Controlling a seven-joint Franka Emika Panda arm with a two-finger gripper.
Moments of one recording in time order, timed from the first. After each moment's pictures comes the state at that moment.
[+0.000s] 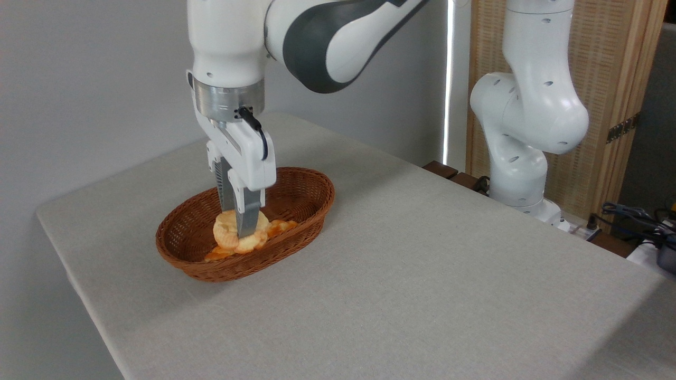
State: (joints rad) arm -0.23 -0.03 0.07 -1.93 -0.19 2.04 0.80
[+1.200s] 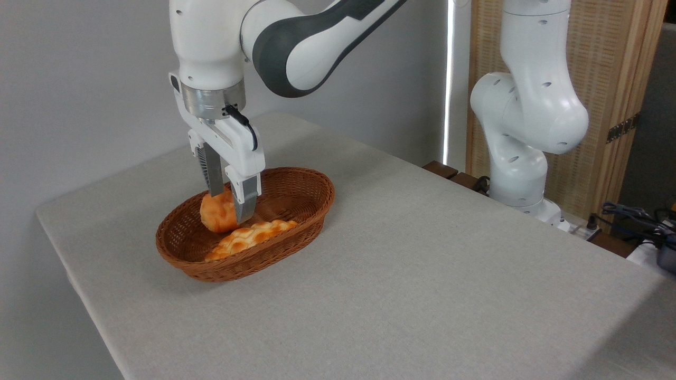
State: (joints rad) arm -0.24 0.00 -0.04 -1.93 -0.23 2.04 0.59
